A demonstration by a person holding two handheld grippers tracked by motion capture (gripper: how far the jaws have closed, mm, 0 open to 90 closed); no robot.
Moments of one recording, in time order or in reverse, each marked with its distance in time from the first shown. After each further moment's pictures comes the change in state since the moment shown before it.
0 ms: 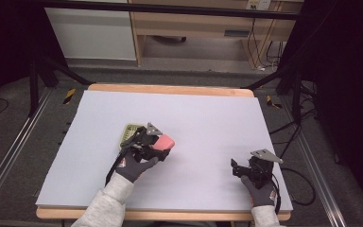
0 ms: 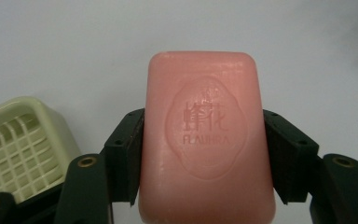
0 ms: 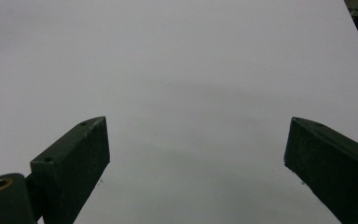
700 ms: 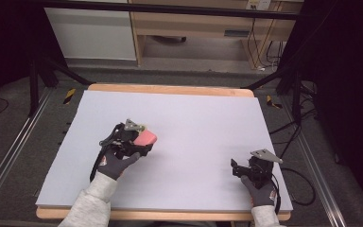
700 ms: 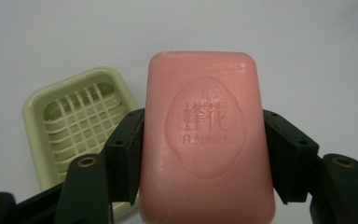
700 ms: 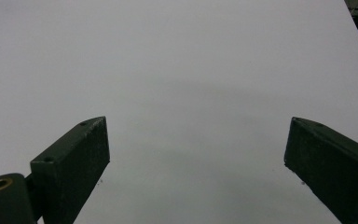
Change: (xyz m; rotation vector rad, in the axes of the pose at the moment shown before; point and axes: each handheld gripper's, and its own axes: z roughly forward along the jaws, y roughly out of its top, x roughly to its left) left arm 0.038 -0.018 -0.024 -0.033 0.050 -0.088; right arm 0.000 0.000 0.001 0.002 -0.003 0.000
